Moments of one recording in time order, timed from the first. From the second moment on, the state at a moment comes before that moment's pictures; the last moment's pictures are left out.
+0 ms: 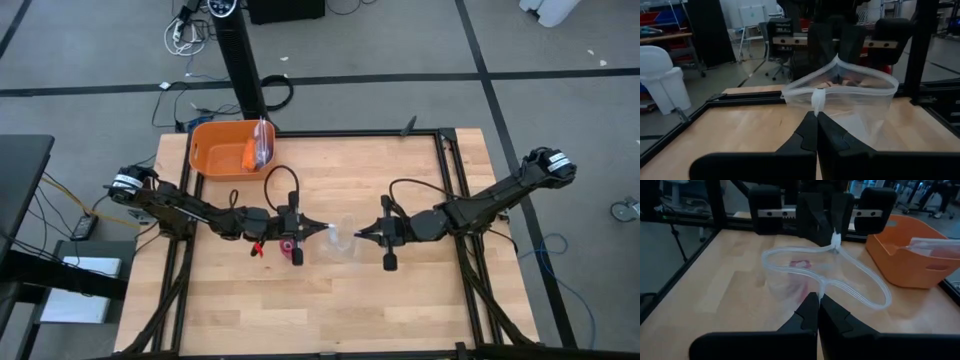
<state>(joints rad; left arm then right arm) -0.22 1.55 0.69 0.84 -0.30 0.07 0.40 1.16 0.68 0.17 0.43 0.03</state>
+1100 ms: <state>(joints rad) -0.20 1.54 0.69 0.80 -0.30 0.00 0.32 1.16 0.58 0.41 0.29 -0.07</state>
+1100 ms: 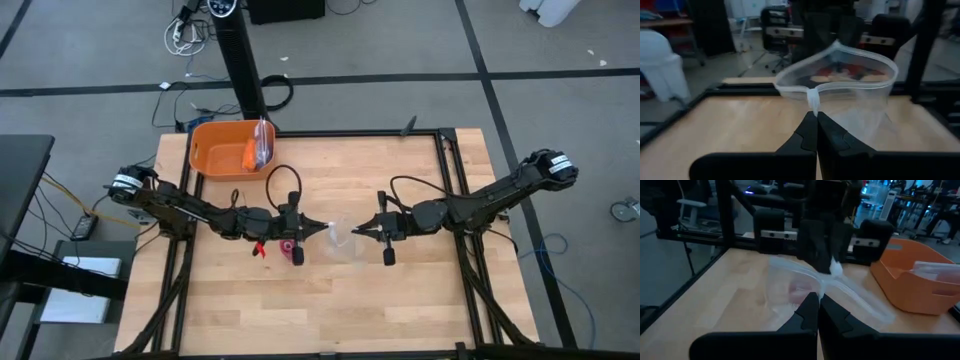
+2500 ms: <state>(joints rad) -0.13 1.54 0.69 0.72 -0.22 -0.08 0.38 0.83 0.59 -0.02 0.34 0.29</state>
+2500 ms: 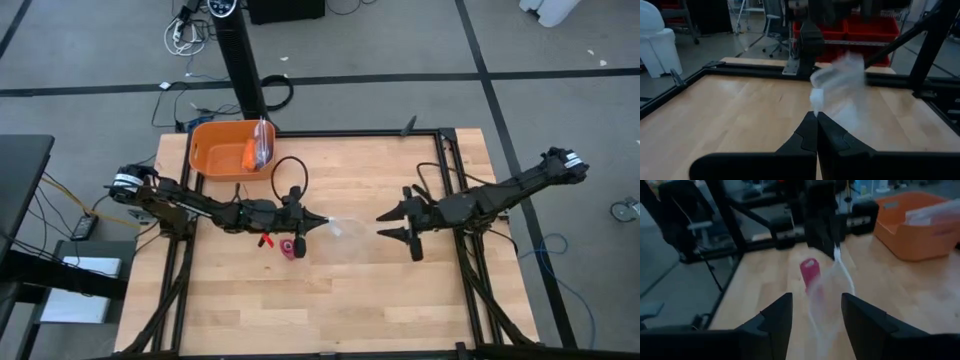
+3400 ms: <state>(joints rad) -0.13 1.54 0.69 0.71 -0.23 -0.06 0.22 1.32 1.06 -0.42 0.25 0.04</state>
